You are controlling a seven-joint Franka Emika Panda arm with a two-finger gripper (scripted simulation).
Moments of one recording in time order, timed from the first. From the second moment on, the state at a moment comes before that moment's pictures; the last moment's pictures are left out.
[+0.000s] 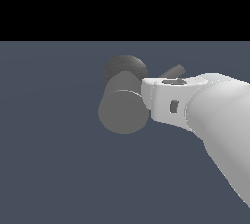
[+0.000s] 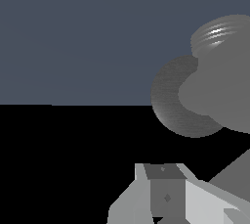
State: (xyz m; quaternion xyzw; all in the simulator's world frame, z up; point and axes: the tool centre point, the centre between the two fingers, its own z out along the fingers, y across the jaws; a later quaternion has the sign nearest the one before) arm -0.105 -0.138 0.199 0.02 0.73 -0.03 0.68
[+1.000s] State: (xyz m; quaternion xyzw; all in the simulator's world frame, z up) arm -0.106 -0.112 0.220 0.03 0.74 -0.04 0.67
